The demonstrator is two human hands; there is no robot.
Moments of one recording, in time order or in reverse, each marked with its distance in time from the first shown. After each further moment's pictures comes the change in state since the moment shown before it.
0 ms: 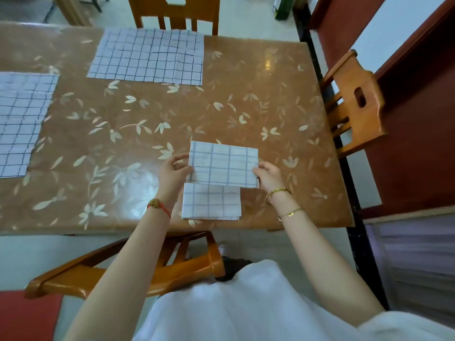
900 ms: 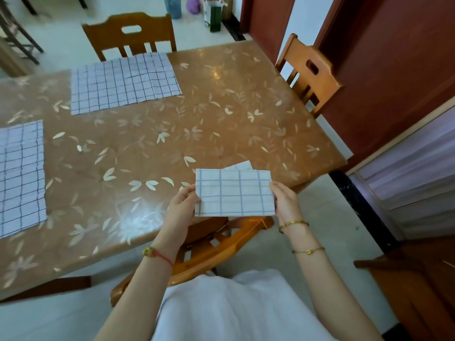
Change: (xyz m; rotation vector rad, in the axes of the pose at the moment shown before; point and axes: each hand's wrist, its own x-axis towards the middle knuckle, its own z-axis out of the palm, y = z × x) left_hand -0.086 -0.023 -0.136 0.088 -0.376 -0.185; right_hand -0.201 0.068 0.086 0.450 0.321 -0.042
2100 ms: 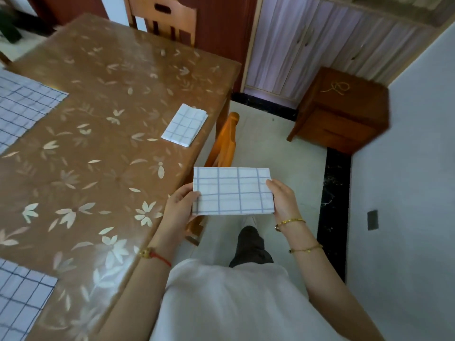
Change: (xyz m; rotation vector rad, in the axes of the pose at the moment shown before) left_hand -0.069 -0.027 -0.194 0.467 -0.666 -0.062; right_hand -0.283 0.195 0.142 0.303 0.751 -0.050
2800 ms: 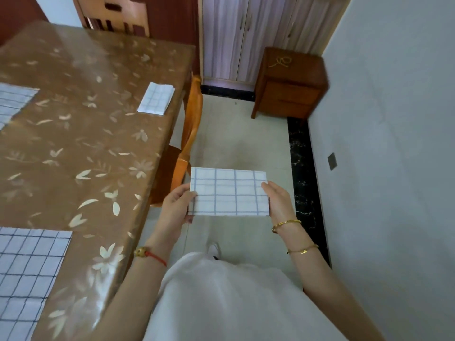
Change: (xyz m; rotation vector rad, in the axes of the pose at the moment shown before) left_hand -0.167 -0.126 -0.076 0.148 -0.218 0.103; right_hand -0.245 0.120 -0.054 0.124 0.172 0.007
